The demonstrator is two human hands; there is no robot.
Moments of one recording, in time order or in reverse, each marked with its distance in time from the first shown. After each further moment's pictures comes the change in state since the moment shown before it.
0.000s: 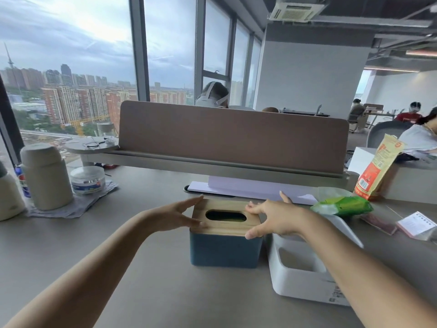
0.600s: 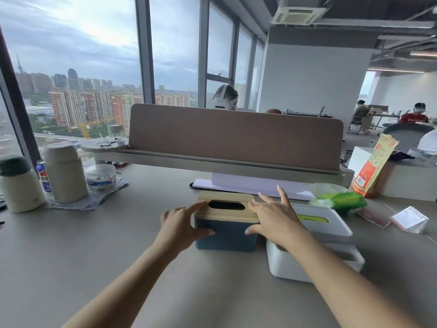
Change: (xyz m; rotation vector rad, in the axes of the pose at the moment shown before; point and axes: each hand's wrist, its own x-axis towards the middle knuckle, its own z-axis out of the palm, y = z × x) left_hand -0.047 0.007 0.066 0.395 0.666 0.069; right_hand -0.020 -0.016 0.037 -0.409 0.366 -0.024
